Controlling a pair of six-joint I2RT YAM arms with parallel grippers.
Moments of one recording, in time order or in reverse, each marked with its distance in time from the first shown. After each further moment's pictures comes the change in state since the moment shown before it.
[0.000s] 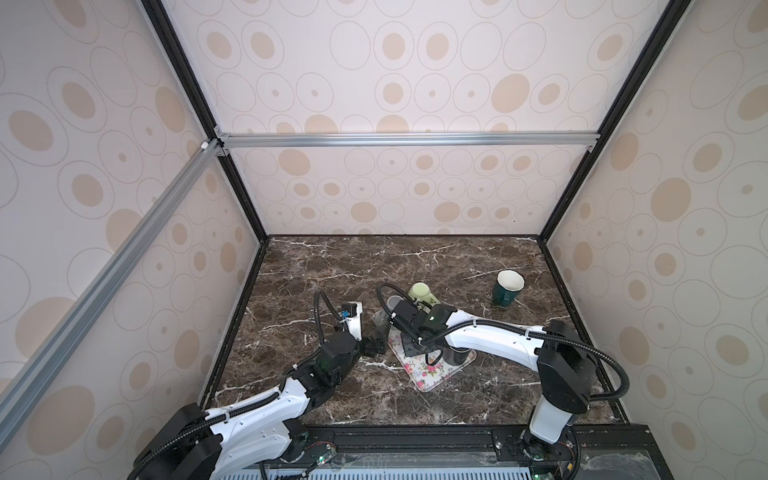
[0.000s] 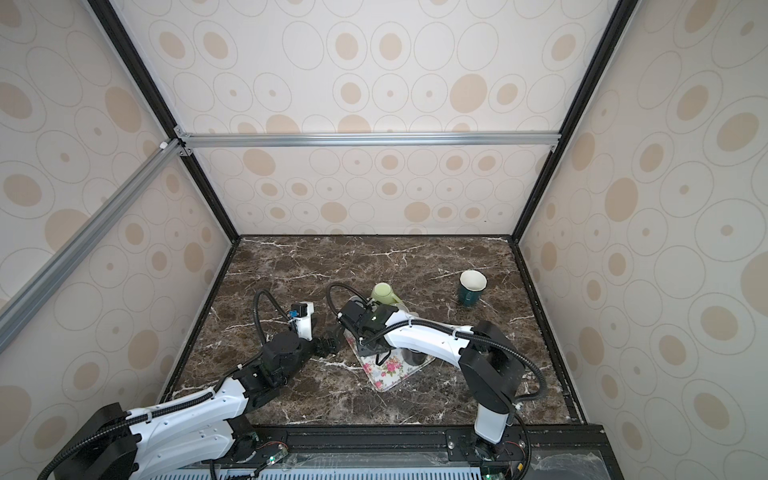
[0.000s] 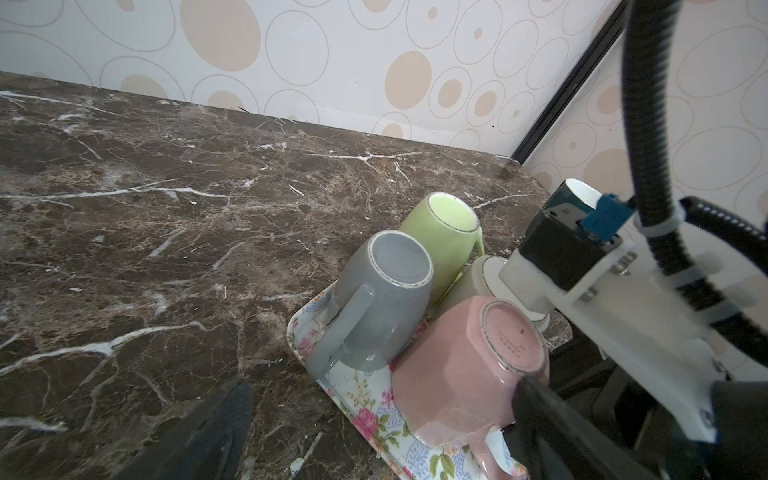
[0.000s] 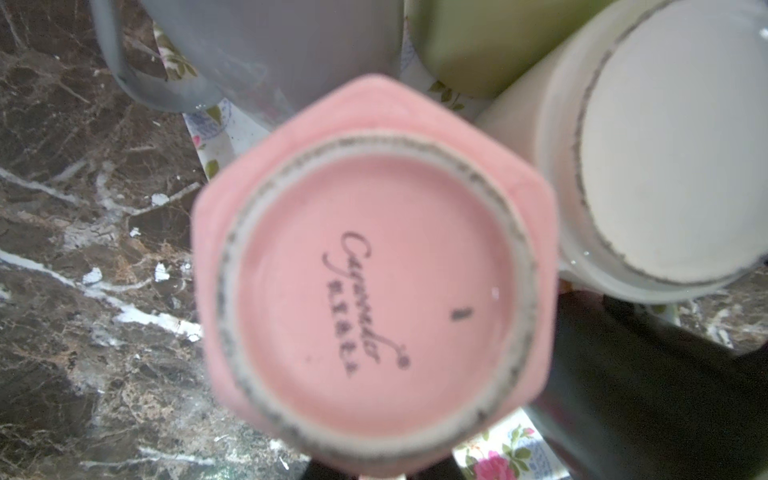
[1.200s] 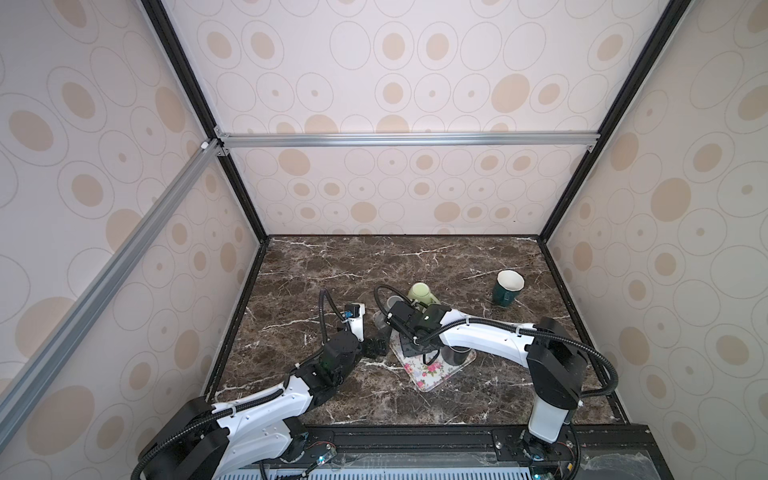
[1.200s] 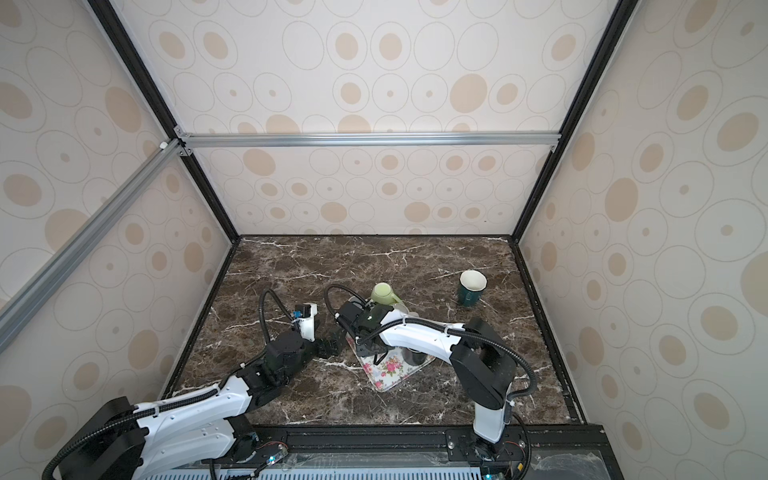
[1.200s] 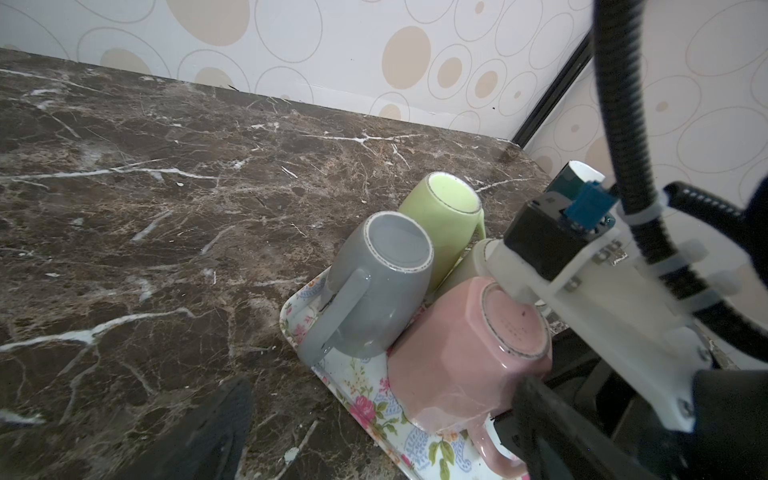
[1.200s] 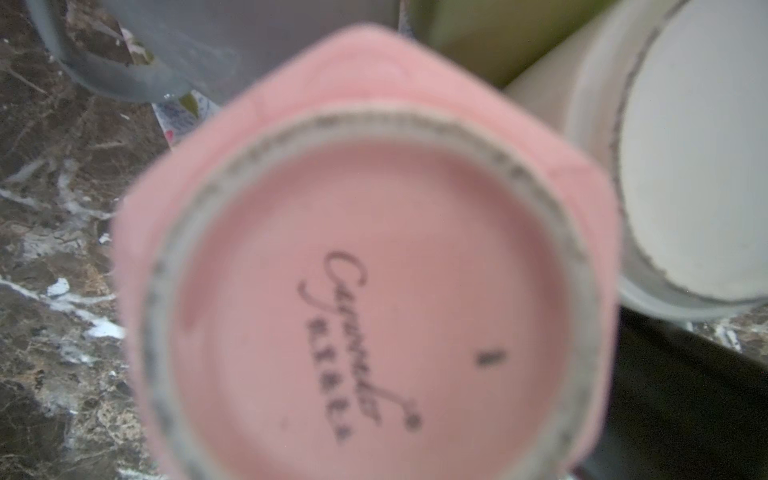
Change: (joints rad) left arm 0.001 0.042 0.000 0.008 0.027 -0.010; right arm -0.001 0.043 0.015 -0.005 0.002 0.003
